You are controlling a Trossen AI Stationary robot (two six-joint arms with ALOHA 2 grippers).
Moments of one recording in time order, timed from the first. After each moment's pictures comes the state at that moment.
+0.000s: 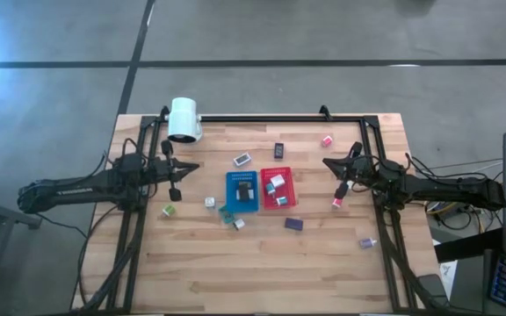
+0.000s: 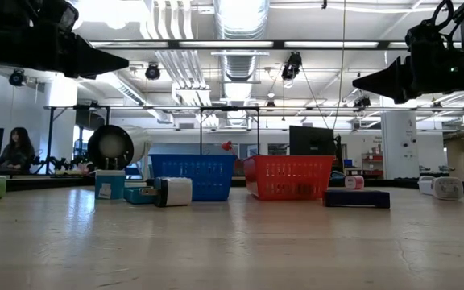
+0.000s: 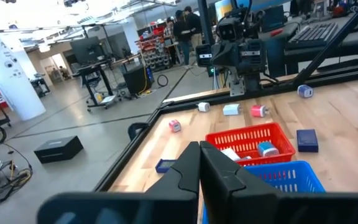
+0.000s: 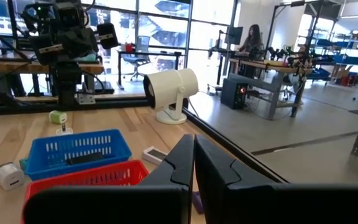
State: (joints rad) left arm 0.21 0.36 0.18 0.15 -0.02 0.29; right arm -0.18 0.40 0.01 0.44 0.24 -0.06
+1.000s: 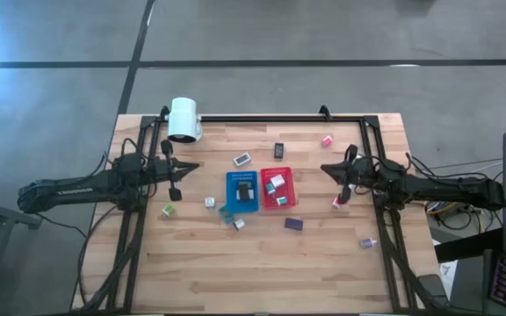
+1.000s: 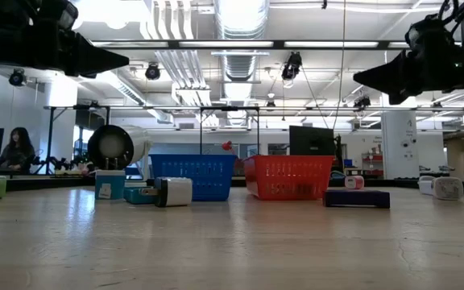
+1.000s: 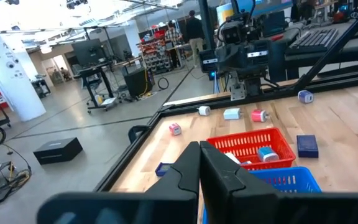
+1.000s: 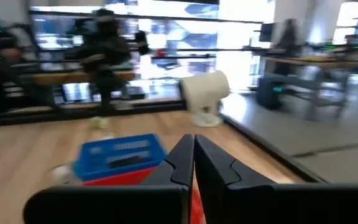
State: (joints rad) left arm 0.21 0.36 0.18 0.16 -0.02 0.28; right arm -0.18 0.40 0.02 0.44 0.10 0.02
